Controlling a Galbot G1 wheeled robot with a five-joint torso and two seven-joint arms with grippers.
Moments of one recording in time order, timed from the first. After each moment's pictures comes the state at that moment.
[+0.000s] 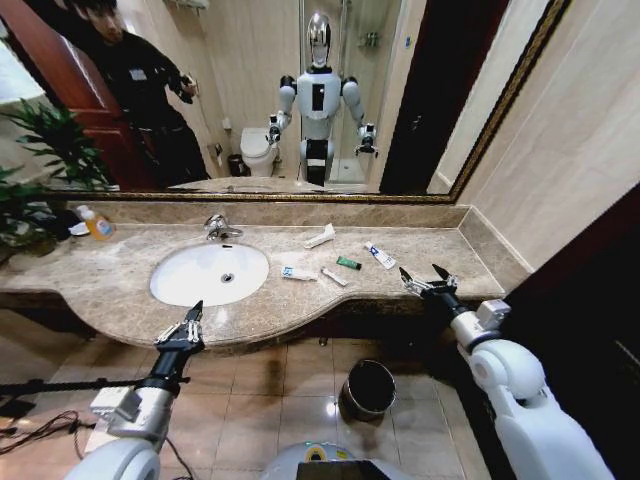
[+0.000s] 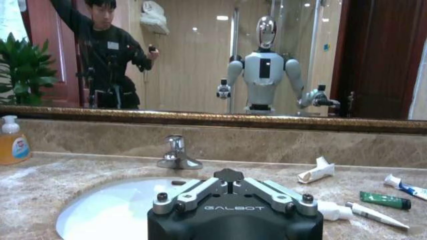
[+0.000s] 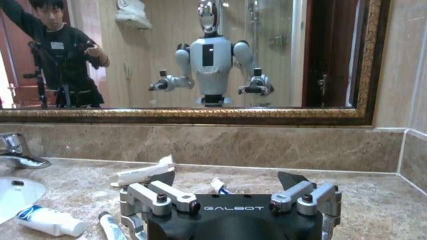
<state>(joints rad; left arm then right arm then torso) 1.83 -1.36 -0.81 -2.47 -0.37 0.17 0.05 -1.39 1.10 0.75 2.16 0.55 -0.35 -0.05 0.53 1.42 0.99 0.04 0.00</state>
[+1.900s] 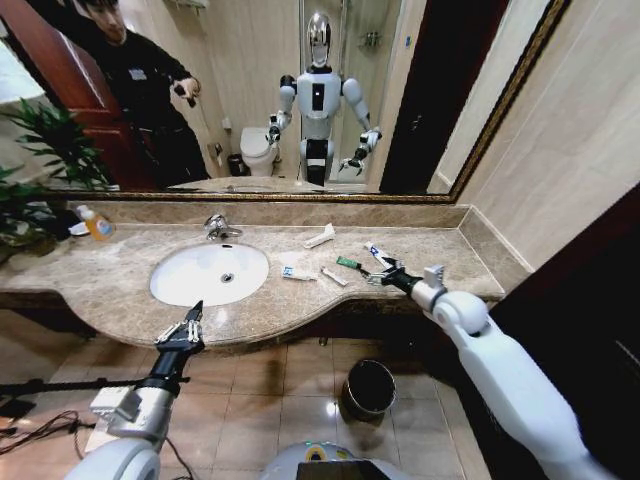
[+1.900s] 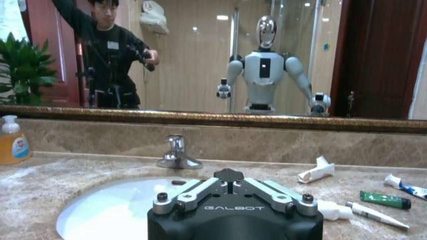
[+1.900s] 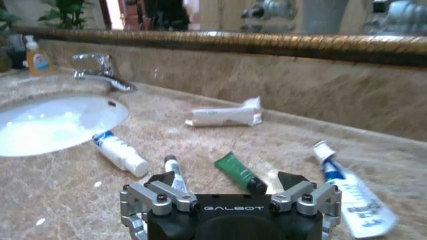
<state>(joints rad) 1.83 -1.36 -0.81 -2.47 -0.37 0.17 0.05 -0.86 0.94 0.28 1.74 0.56 -0.49 -0.28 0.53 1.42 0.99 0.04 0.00</state>
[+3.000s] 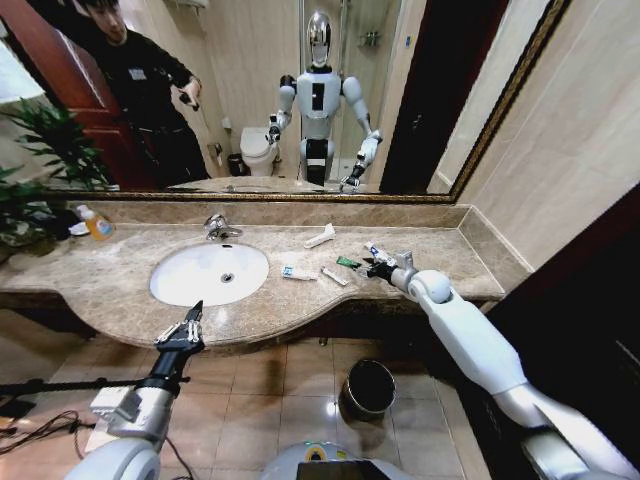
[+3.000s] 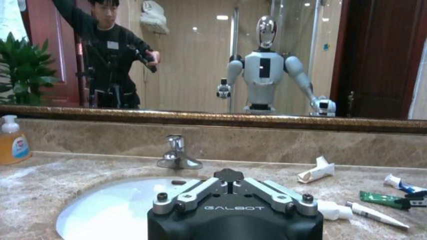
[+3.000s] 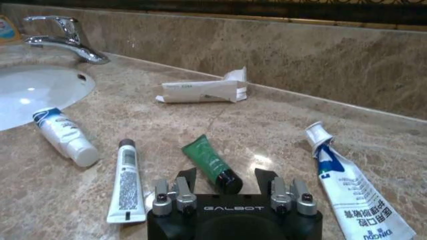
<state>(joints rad) 1.83 -1.36 -0.81 -2.47 -0.37 0.17 0.05 -0.65 0.98 0.14 1.48 0.52 -0.50 -0.32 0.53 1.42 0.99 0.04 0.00</state>
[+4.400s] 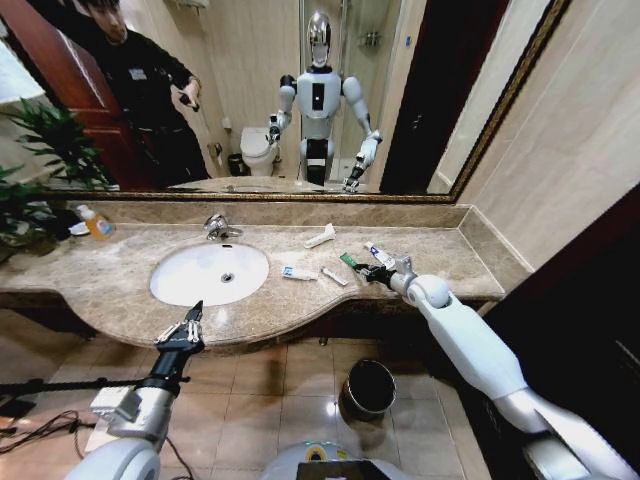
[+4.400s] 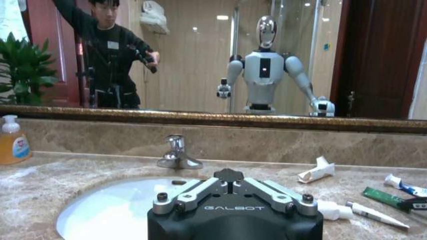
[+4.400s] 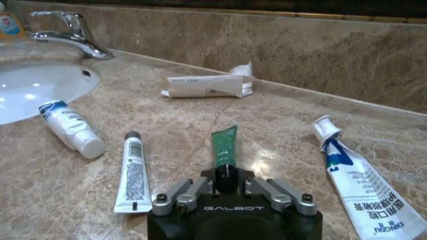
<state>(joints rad) 1.83 -1.36 -0.81 -2.47 -0.37 0.17 0.05 -0.67 0.98 0.14 1.48 0.51 -0.48 -0.32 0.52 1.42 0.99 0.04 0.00</state>
